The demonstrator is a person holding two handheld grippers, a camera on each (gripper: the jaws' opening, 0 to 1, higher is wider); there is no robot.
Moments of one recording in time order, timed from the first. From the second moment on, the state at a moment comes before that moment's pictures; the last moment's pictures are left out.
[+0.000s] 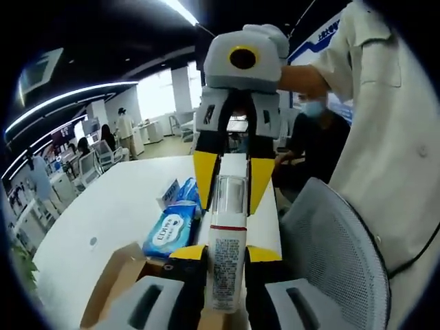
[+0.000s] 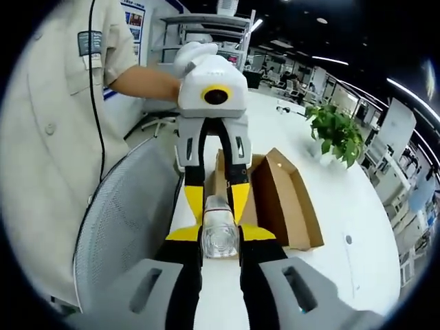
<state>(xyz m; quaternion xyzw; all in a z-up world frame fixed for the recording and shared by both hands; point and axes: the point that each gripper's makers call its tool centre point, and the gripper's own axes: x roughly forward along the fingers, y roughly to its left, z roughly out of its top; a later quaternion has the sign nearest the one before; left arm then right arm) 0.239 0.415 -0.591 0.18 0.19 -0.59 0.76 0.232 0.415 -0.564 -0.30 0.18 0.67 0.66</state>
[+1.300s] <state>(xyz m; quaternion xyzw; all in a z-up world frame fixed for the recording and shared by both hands) 0.270 0.539 -0.608 0.10 0.26 -0.40 0.87 0.358 0.343 -0.554 -0.37 0.23 0.59 0.69</state>
